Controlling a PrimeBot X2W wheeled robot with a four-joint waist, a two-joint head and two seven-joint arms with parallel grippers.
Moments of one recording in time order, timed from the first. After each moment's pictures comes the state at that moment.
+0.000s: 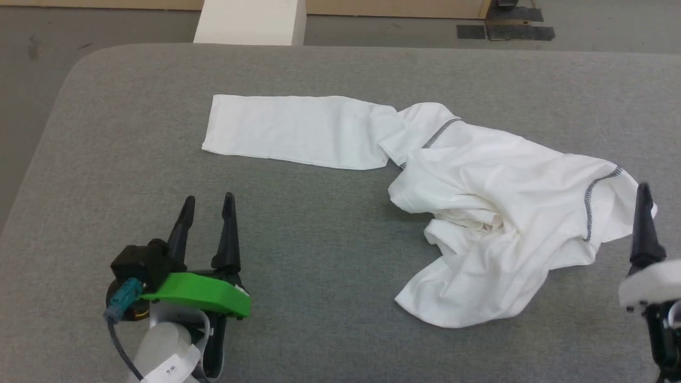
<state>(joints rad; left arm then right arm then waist) -0.19 0.05 -0.03 0.20 -0.30 -0.12 -0.26 -0.13 -0.05 -0.35 -0.01 0.13 0.13 0.05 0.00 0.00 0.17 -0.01</state>
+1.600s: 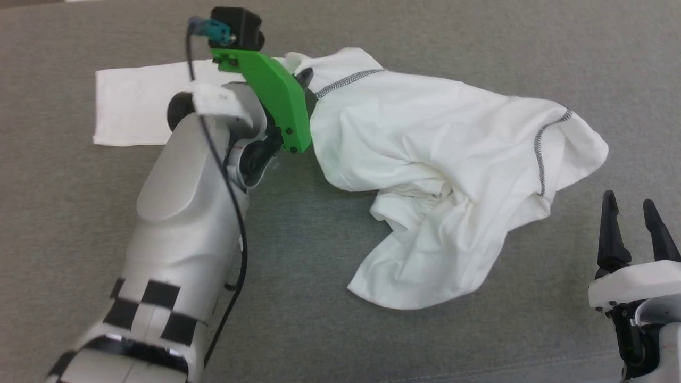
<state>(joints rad) -0.94 0.06 -0.31 0.67 -0.56 -0.11 0.40 -0.16 -0.05 -0.29 0.18 0.23 0.13 -0.08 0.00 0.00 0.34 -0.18</state>
